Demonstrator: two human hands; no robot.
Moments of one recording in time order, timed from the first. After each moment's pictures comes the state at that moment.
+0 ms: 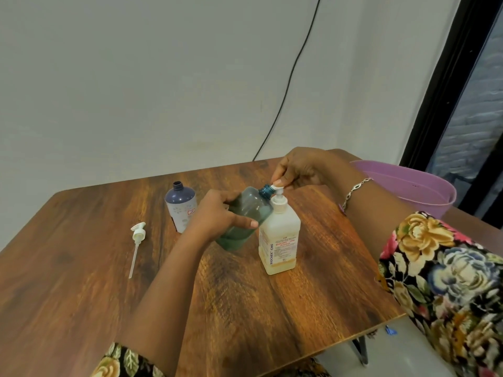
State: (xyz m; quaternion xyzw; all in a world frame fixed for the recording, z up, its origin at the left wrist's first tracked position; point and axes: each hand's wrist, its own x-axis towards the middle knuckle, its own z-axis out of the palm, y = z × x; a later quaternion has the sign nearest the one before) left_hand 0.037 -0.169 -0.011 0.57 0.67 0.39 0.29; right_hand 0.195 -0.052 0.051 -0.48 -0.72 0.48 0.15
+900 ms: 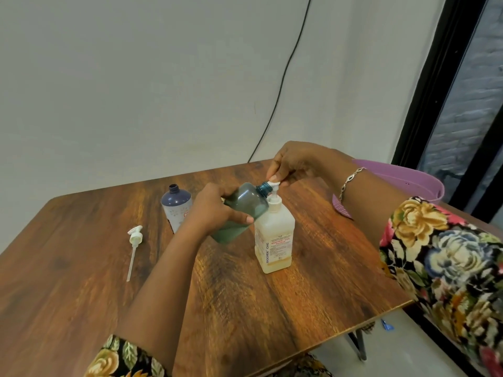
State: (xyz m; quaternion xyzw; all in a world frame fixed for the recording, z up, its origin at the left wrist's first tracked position) left_hand 0.041 -0.171 0.002 0.59 0.67 0.37 0.24; right_hand 0.197 -0.057 0.066 -0.49 -0.73 0.45 0.14
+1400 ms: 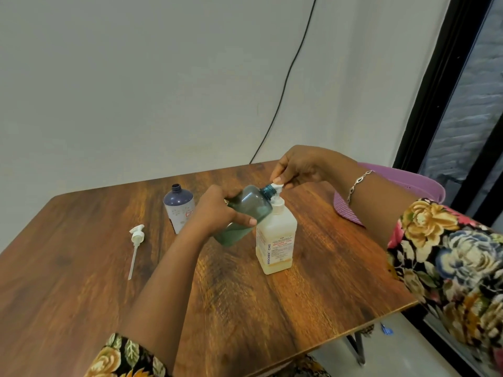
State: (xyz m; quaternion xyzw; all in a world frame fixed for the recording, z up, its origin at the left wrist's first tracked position) left_hand 0.040 -0.171 0.000 0.59 0.68 0.36 0.25; right_hand 0.203 -0.055 0.060 -0.48 -0.73 0.47 0.15
